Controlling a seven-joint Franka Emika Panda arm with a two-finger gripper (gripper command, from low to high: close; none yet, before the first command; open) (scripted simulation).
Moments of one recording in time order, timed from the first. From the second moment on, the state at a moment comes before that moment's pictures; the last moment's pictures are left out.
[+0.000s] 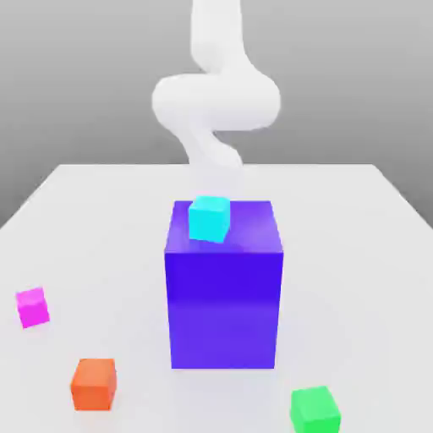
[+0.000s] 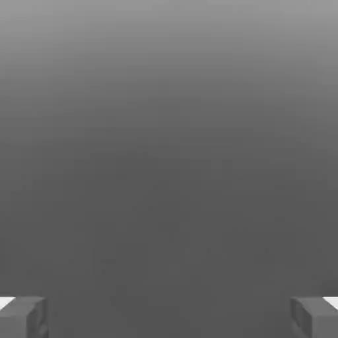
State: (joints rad) arm -0.05 -0.71 -0.03 -2.33 -0.01 2.35 0.83
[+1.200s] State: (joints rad) arm -0.66 0.36 -0.19 -2.60 0.35 2.95 0.71
